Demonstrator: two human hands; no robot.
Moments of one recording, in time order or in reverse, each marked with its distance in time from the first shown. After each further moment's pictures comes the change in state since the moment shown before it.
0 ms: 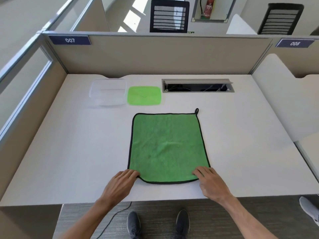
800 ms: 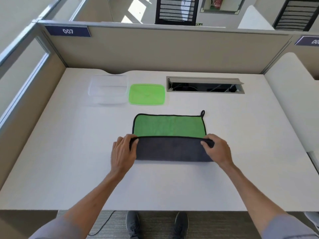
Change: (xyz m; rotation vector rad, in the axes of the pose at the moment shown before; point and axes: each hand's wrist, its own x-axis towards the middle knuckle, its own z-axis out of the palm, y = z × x) left_hand 0.128 -0.034 -0.026 -0.331 0.372 -0.611; right_hand 0.130 0.057 -0.079 0.531 0.379 0.486
